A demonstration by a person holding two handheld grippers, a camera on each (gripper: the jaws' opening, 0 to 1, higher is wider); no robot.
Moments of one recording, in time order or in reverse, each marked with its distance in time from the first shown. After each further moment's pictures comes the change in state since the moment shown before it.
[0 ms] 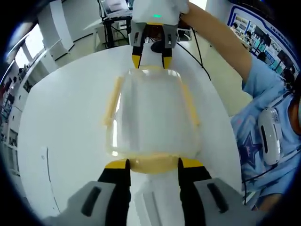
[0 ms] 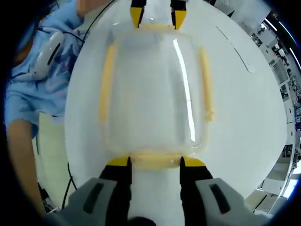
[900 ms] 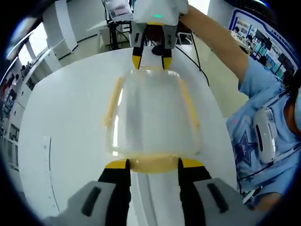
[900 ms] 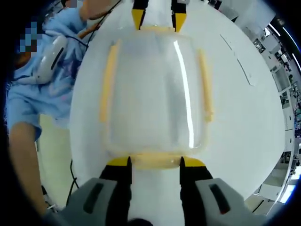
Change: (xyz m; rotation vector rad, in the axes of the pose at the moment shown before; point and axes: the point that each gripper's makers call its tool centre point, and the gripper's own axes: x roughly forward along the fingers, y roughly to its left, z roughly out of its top) left arm -0.028 -0.009 -0.020 -0.034 -0.029 0.006; right arm -0.014 0.001 0.036 -0.041 -0.014 0.006
